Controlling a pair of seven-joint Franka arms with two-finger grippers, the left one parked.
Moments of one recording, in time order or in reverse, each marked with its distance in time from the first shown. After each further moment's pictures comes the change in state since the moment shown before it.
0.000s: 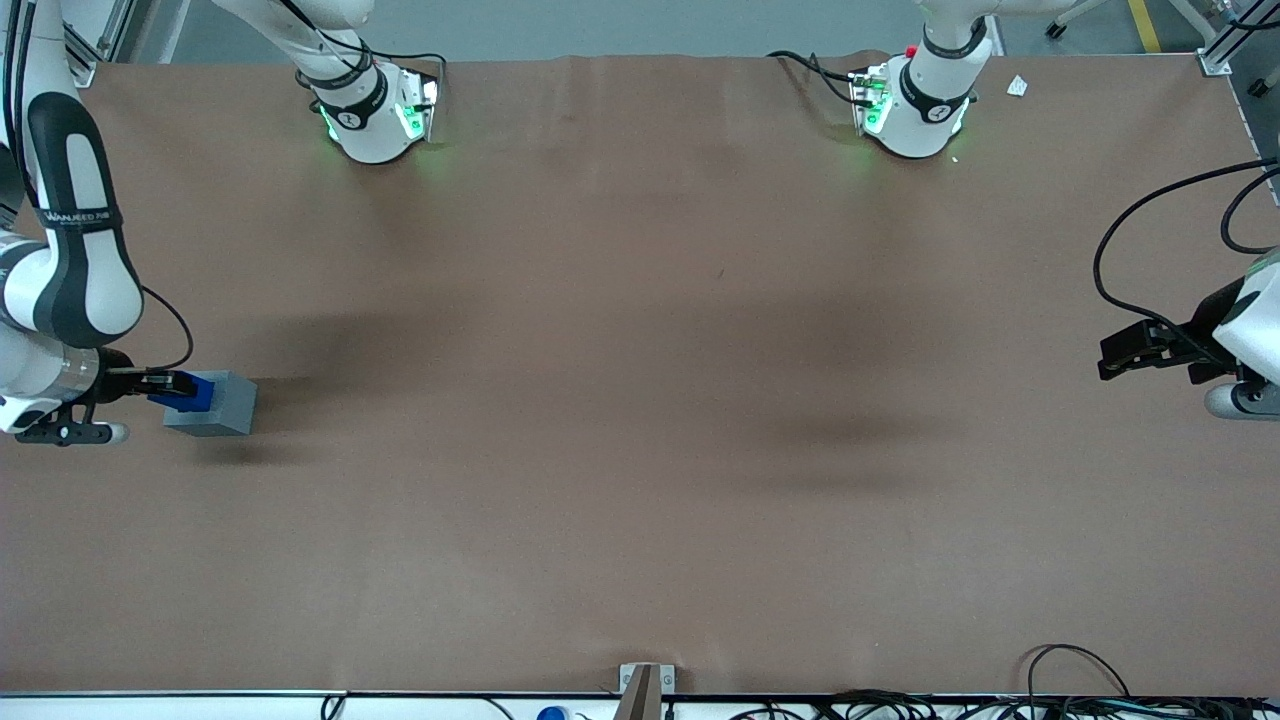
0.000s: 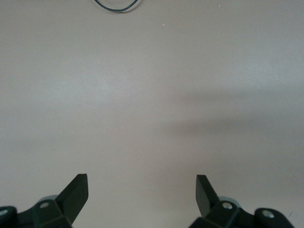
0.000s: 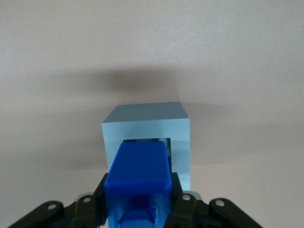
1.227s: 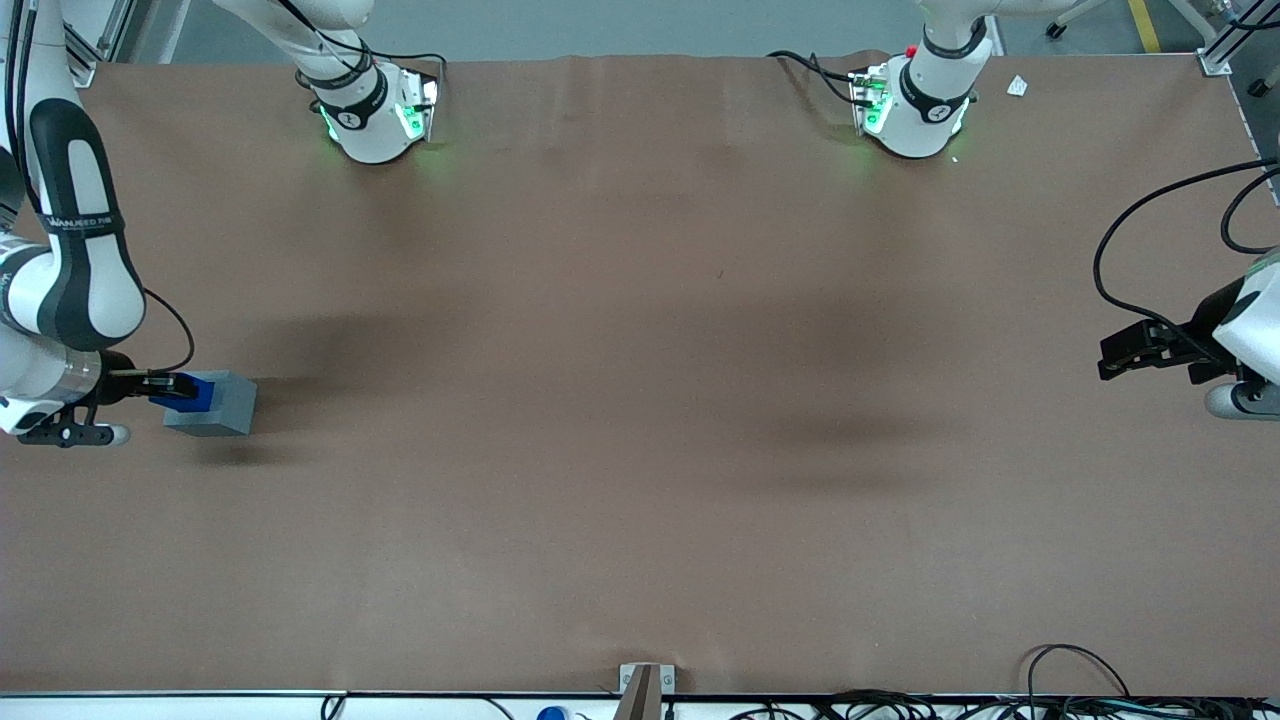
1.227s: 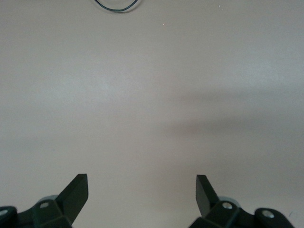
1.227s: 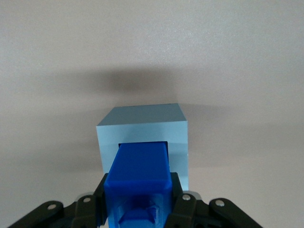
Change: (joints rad) arm -0.003 0.012 0.000 0.000 0.000 0.013 -0.001
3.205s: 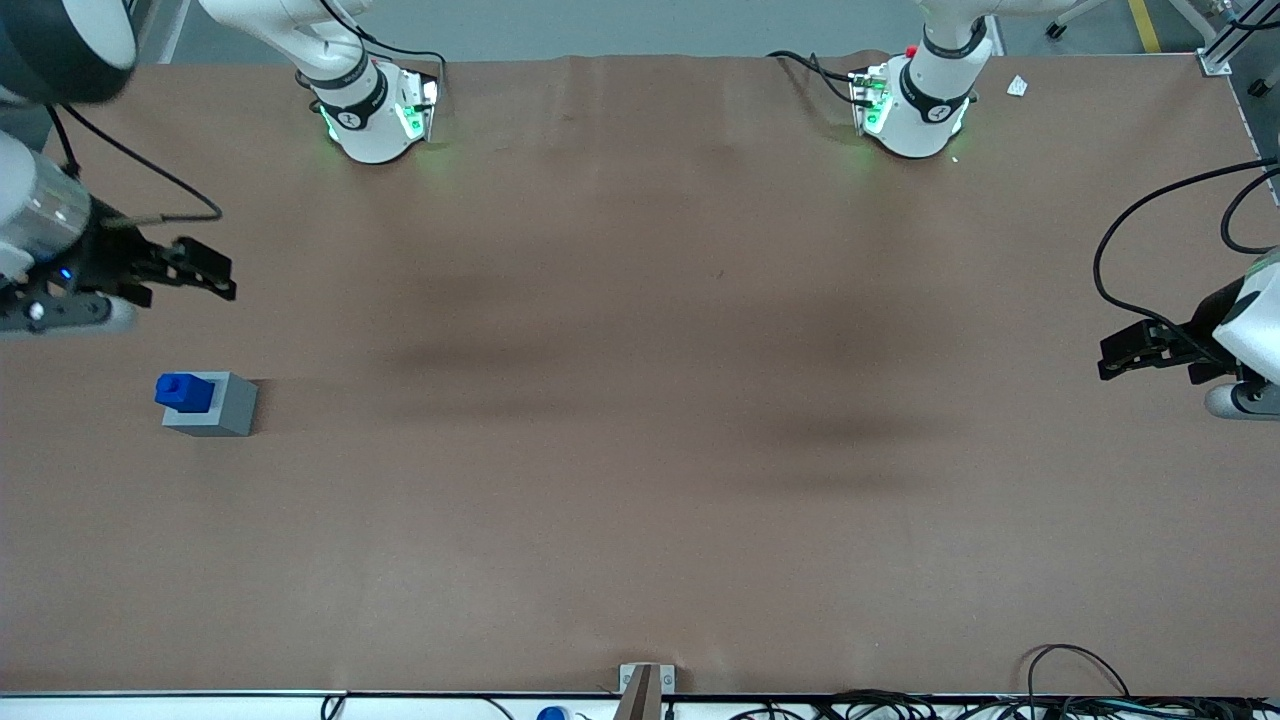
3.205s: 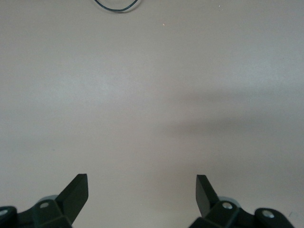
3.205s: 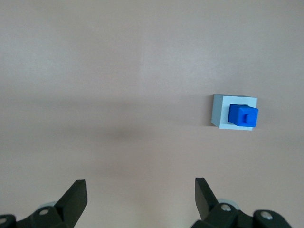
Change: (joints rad) arm 0.352 -0.429 0.030 0.230 0.004 -0.546 0.294
